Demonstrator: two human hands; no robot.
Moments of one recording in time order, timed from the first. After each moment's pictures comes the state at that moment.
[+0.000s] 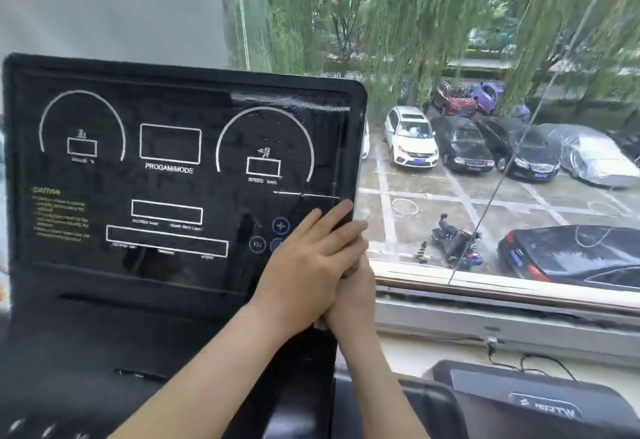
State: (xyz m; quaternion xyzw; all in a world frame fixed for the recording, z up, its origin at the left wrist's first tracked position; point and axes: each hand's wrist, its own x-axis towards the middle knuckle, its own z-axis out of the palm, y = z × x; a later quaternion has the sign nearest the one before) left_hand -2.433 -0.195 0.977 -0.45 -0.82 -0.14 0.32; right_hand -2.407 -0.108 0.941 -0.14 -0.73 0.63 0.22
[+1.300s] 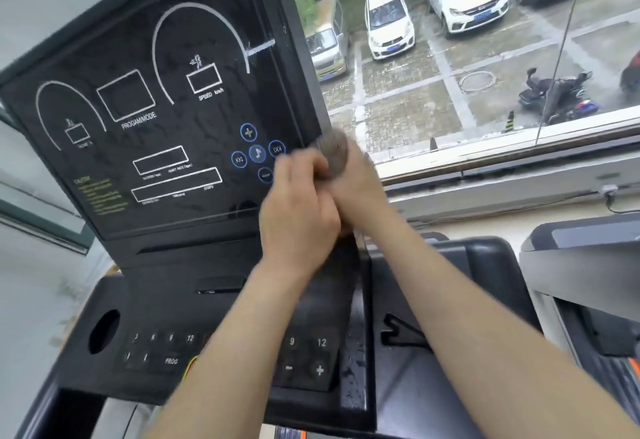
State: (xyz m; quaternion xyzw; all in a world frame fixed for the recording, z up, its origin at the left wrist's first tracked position) left_hand -2.365 -0.186 0.958 -0.23 -0.91 -0.23 0.25; right_hand -2.389 -0.087 0.926 -0.07 -0.72 0.68 0.13
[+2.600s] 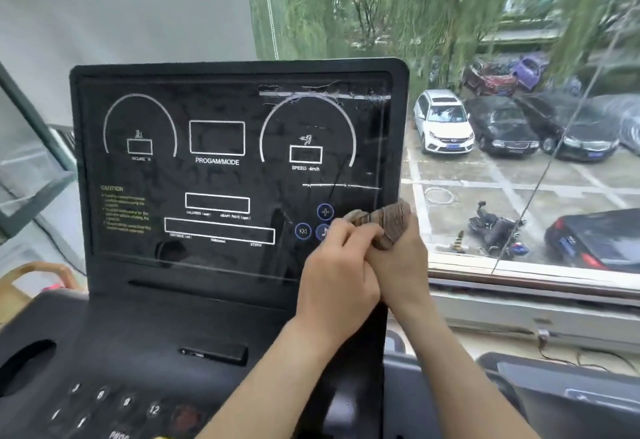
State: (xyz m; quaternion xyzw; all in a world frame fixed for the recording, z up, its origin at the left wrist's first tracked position) left_hand -2.396 -0.208 0.976 -0.29 -0.85 -0.35 0.28; right_hand -2.402 -0.106 0.971 -0.11 -0.77 0.58 0.26
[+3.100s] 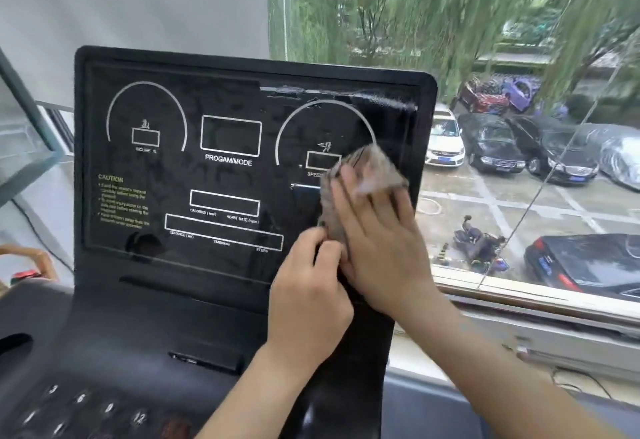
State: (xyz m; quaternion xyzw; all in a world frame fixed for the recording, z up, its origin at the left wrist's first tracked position) left_hand -2.399 -0.242 0.966 -0.23 -0.85 -0.31 0.36; right_hand -2.428 -0.113 0.987 0.13 -0.91 -0.11 0.37
